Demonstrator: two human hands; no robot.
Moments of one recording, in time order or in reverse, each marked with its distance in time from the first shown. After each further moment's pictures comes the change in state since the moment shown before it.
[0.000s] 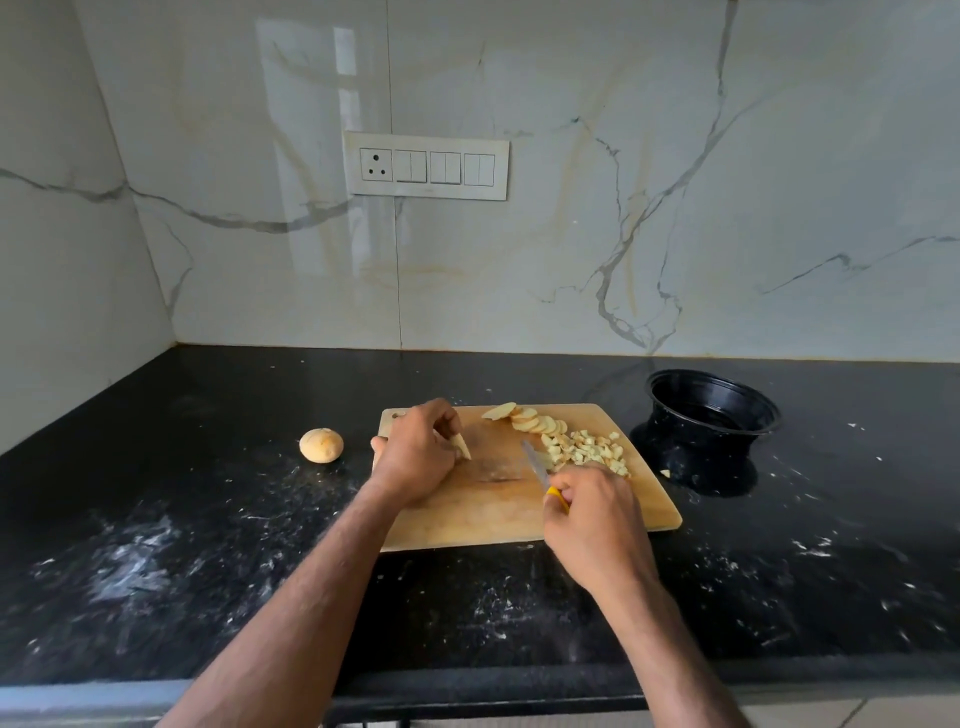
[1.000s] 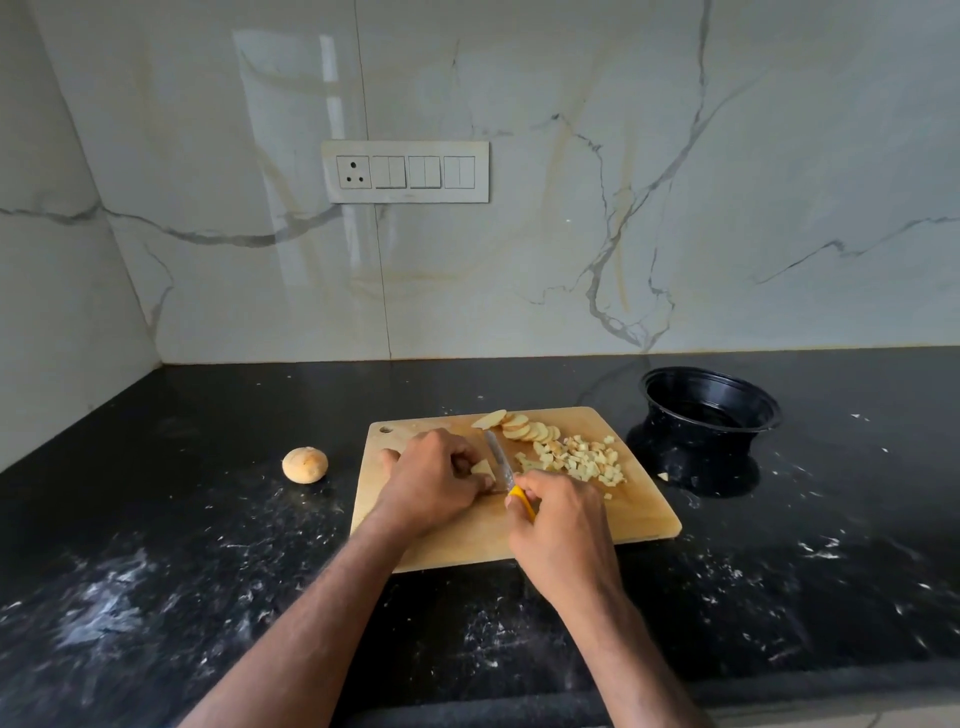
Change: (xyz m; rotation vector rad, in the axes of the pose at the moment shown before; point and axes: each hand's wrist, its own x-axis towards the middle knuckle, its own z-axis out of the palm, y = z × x) left_hand -0.006 0.016 0.020 0.186 -0.035 0.073; right_hand 0.004 -0.008 0.024 0.112 0.113 -0.073
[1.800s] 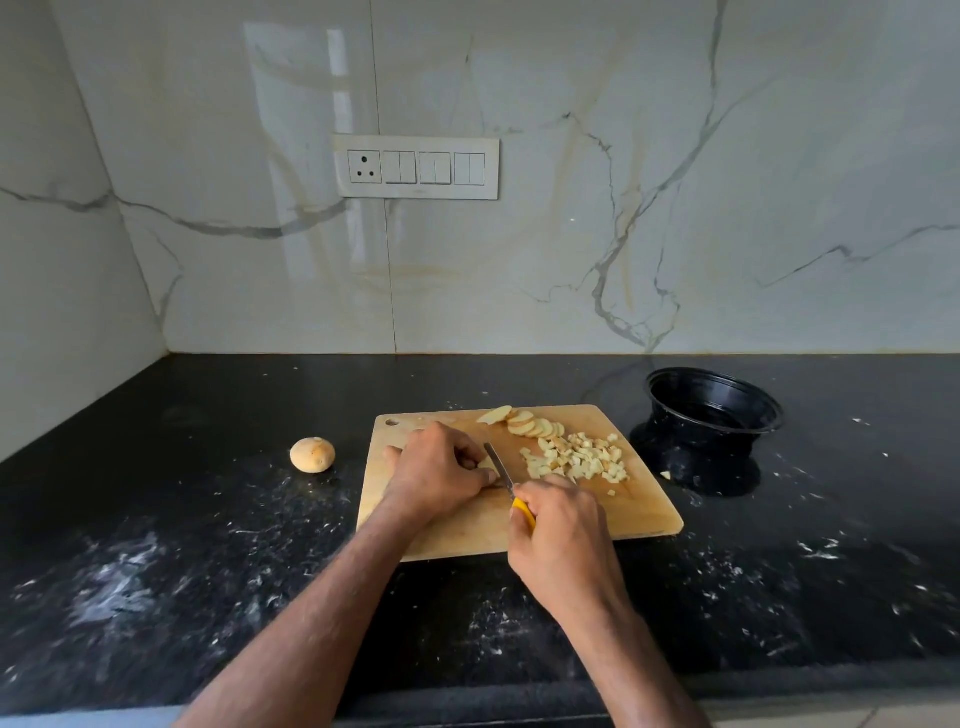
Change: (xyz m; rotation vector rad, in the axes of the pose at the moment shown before) left_hand -0.001 0.004 -0.002 -0.073 0.028 -0.091; right_hand -0.011 -0.012 -0.008 -0.122 -0.099 -0.070
